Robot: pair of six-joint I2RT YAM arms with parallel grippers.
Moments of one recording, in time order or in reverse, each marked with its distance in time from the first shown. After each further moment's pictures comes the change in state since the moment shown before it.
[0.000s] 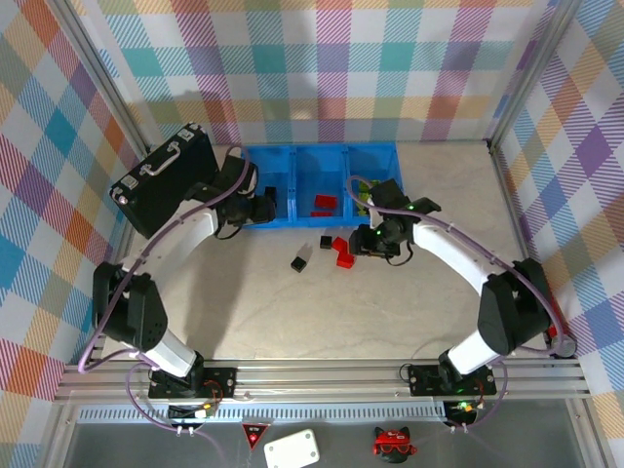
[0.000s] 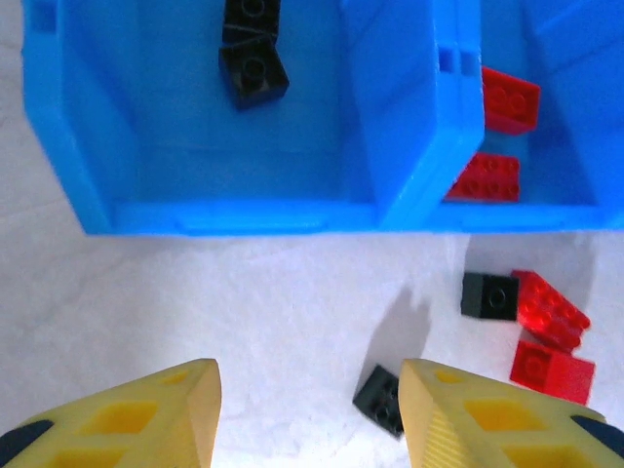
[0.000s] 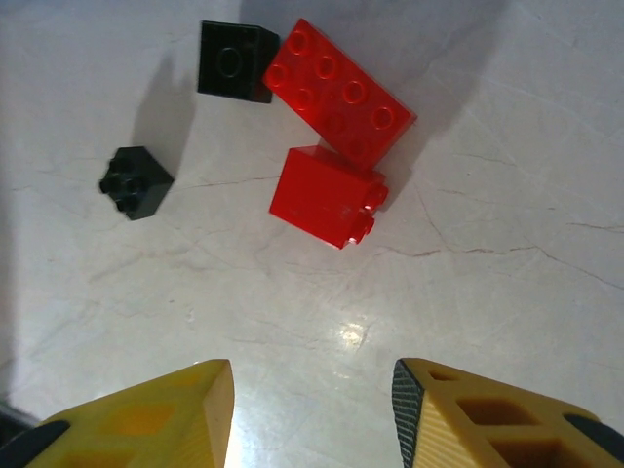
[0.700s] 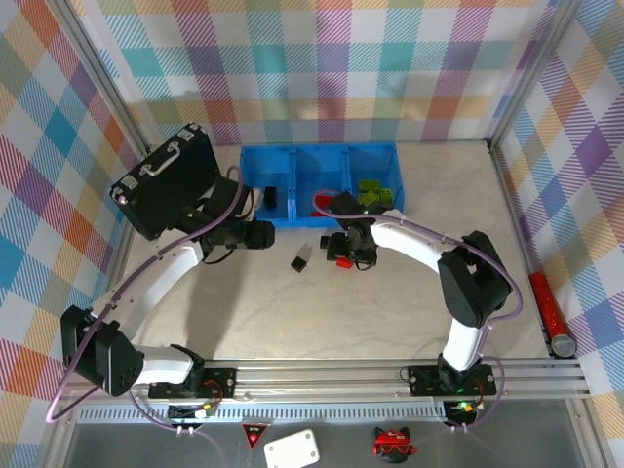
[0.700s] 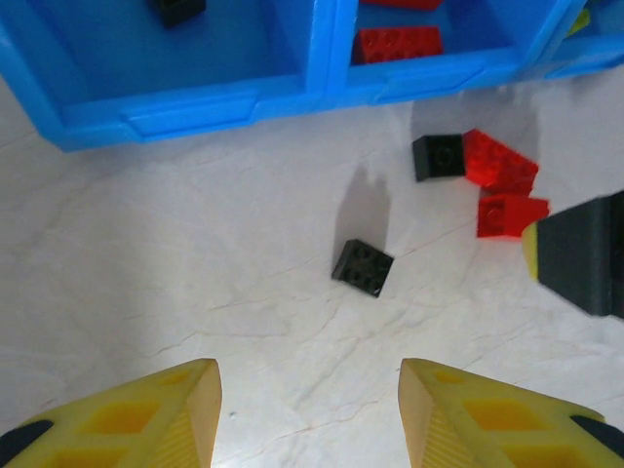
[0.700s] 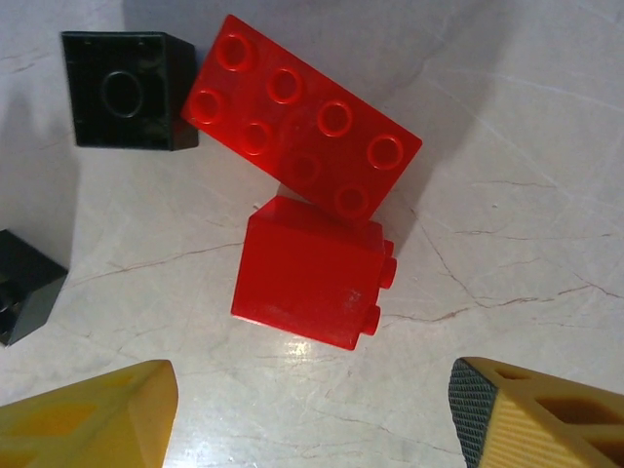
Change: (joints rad) left arm -0.085 -0.241 -0.156 -0.072 0.028 0.135; right arm 0.161 0.237 0.102 0.019 0.261 0.241
